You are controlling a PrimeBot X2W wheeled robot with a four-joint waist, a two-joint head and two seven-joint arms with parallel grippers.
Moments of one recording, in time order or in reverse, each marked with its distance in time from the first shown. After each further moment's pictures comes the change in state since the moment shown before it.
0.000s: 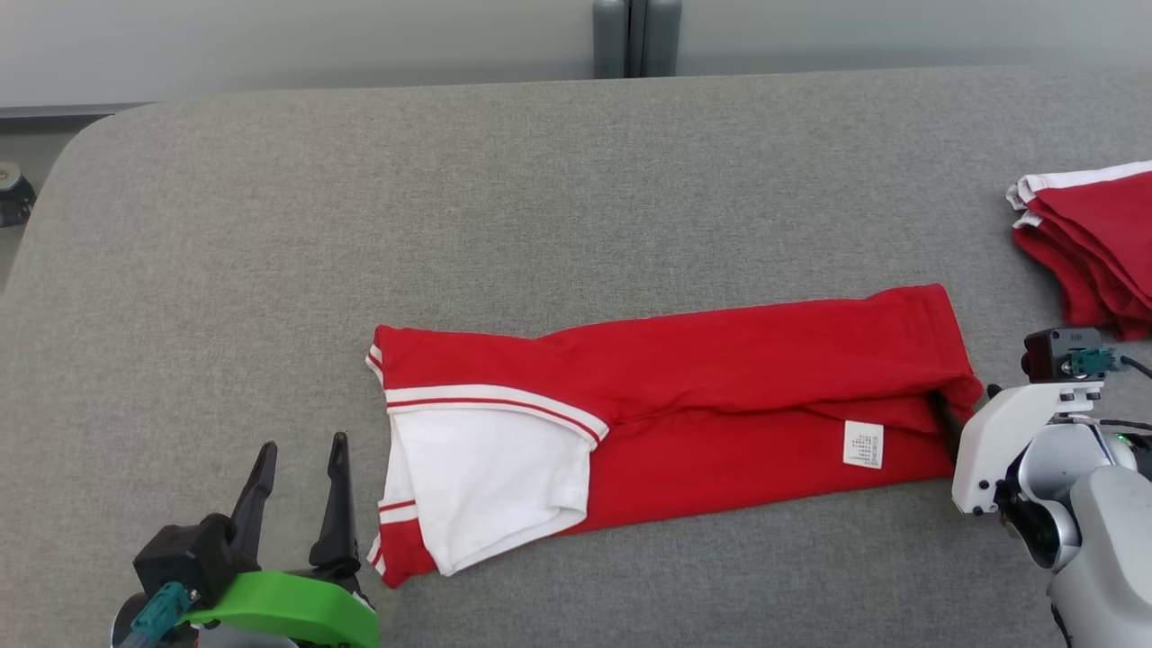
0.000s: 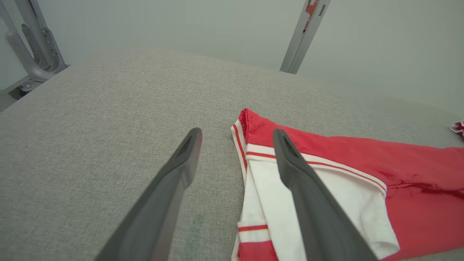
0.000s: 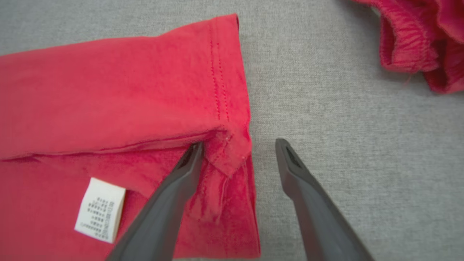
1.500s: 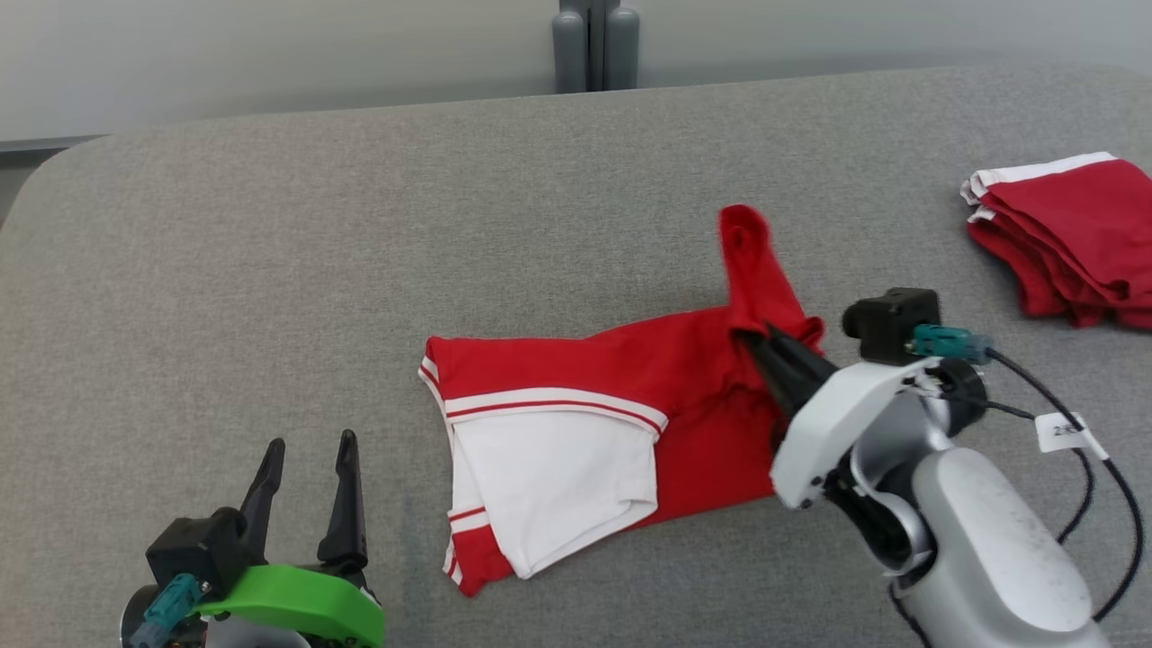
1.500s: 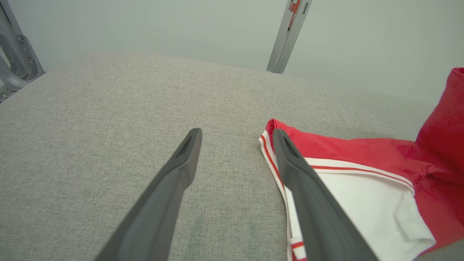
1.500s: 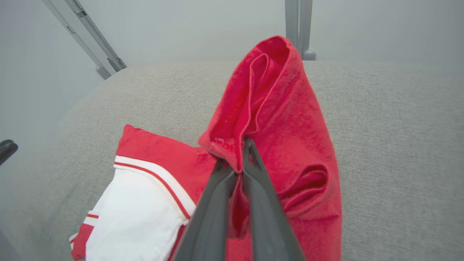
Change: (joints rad) left arm -0.026 0.010 -0.025 0.035 -0.006 0.005 -0.009; right arm 0.002 0.090 0.295 -0.363 0.139 -0.001 -0.083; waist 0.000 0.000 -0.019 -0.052
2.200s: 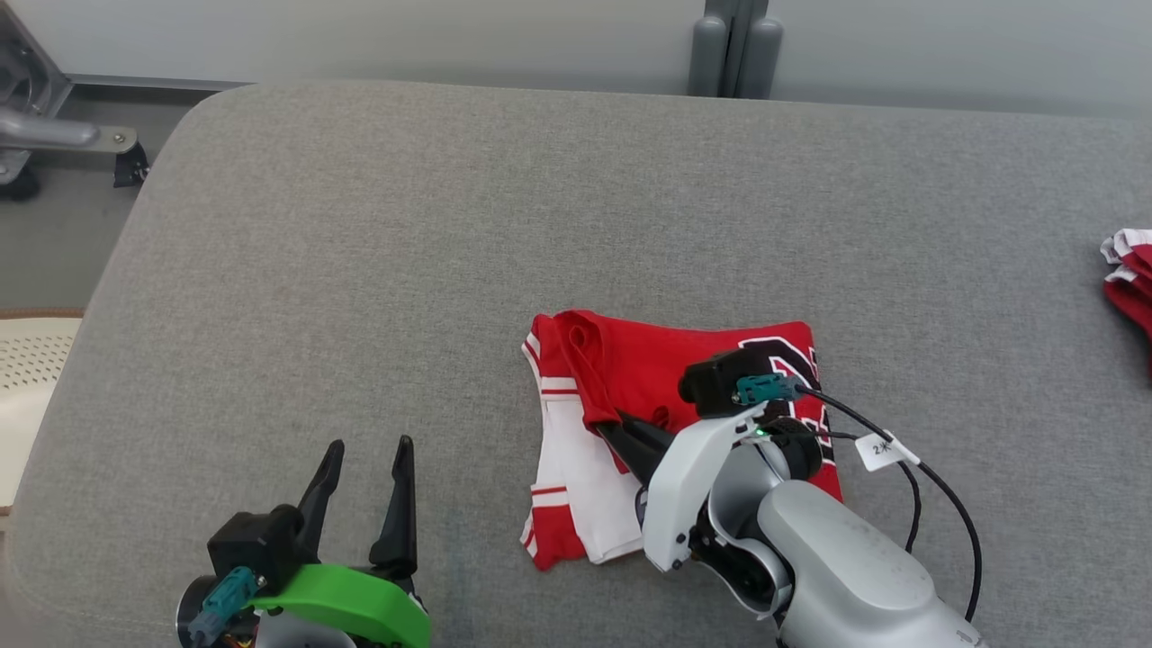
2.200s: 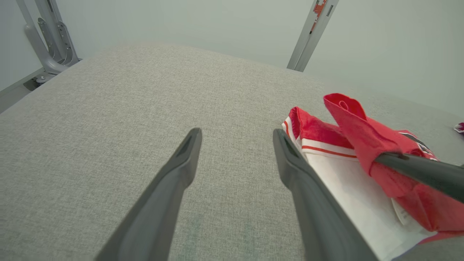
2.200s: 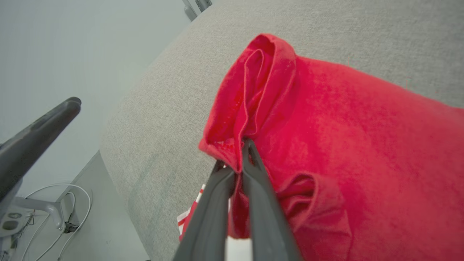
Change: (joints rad) left arm -0.032 -0.035 -0.074 0.046 0.005 -0.027 -0.001; right arm -0.151 0.137 0.340 0.378 0.201 0.000 -0.135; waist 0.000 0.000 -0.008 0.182
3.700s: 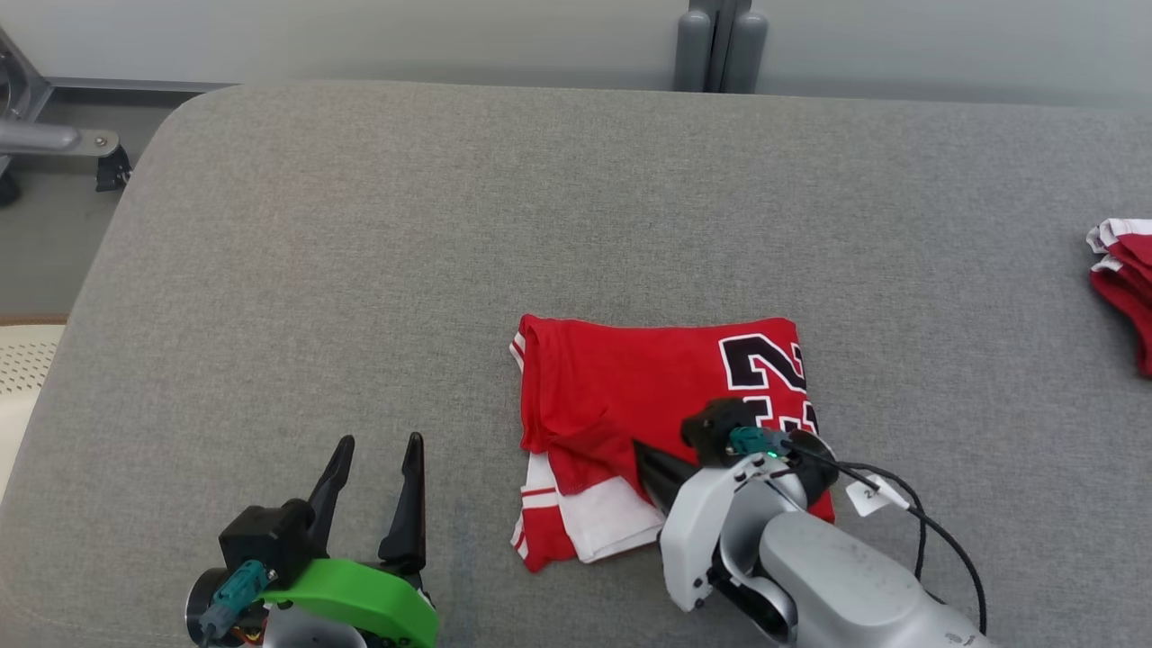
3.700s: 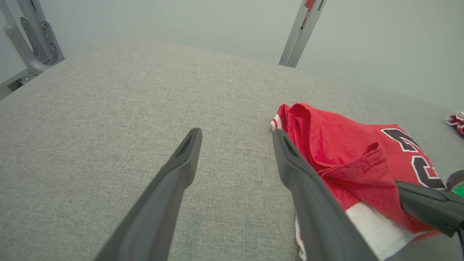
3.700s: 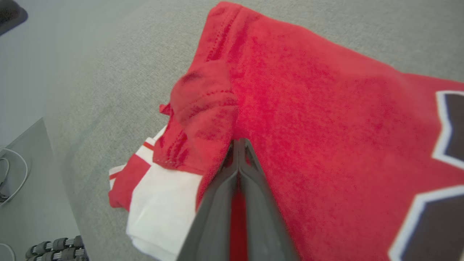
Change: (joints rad) left arm -0.023 0.003 -0.032 0.019 -0.008 0.006 -0.008; right arm -0.063 -0.048 0.187 0.222 -0.074 0.000 -0.224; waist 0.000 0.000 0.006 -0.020
